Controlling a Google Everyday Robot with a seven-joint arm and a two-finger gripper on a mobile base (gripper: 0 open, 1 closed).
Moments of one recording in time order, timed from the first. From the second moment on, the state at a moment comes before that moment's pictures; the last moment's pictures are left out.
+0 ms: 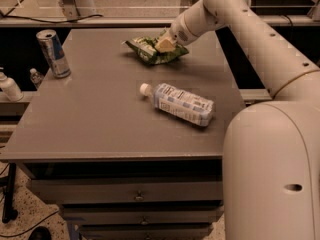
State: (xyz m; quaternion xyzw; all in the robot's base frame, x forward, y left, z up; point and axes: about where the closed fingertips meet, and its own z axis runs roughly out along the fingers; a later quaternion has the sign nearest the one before) arm 0.797 -0.015 0.858 -0.54 0.74 0.15 0.38
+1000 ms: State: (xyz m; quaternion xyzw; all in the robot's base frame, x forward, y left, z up) arm 0.796 0.059 0.906 -0.58 0.67 0.18 0.42
